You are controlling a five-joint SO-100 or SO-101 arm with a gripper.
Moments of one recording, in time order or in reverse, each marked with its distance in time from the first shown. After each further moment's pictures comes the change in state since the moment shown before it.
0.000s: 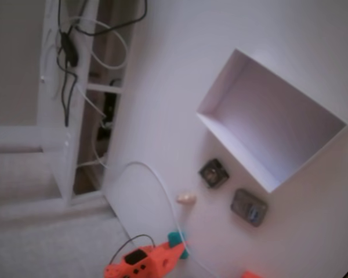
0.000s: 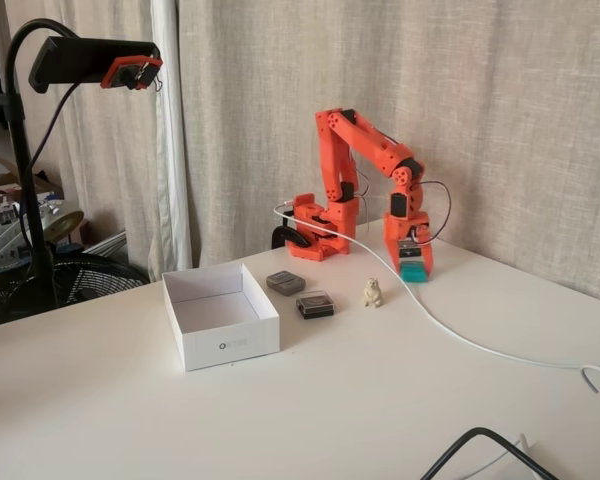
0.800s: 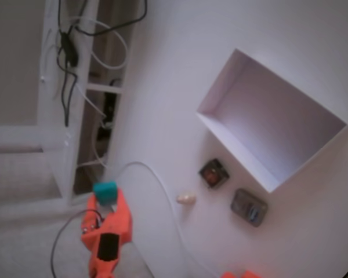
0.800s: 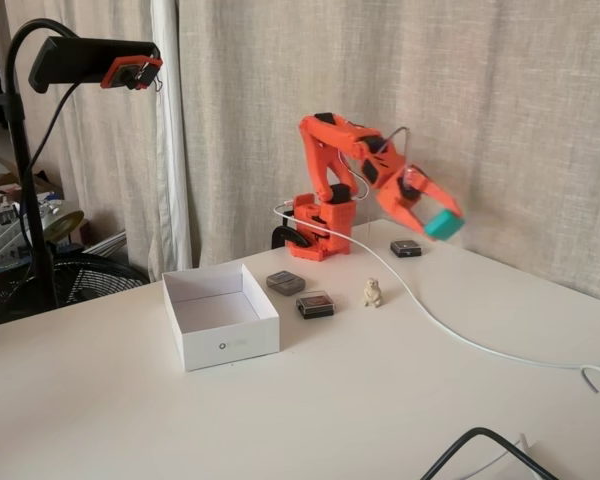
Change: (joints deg) arm 29.3 26.6 0.6 -34.8 -0.1
